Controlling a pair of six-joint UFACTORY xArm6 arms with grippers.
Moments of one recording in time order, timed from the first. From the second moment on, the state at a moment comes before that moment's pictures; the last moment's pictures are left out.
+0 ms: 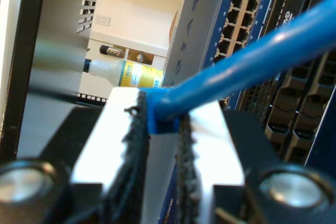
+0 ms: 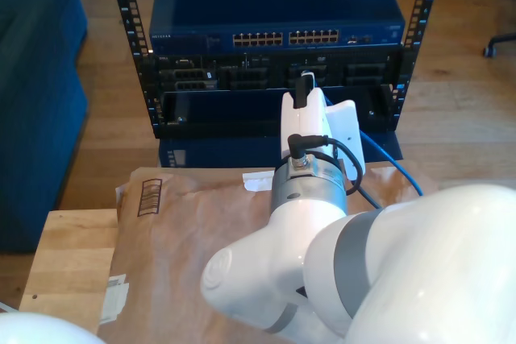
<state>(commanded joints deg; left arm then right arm) 95.9 -27.3 -7.2 3.2 63.5 -2.9 54.9 9.6 -45.9 71.0 -69.0 40.3</state>
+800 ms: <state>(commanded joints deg) 95.9 -27.3 -7.2 3.2 63.5 -2.9 45.7 29.1 -64.1 61.2 -62.0 38.0</state>
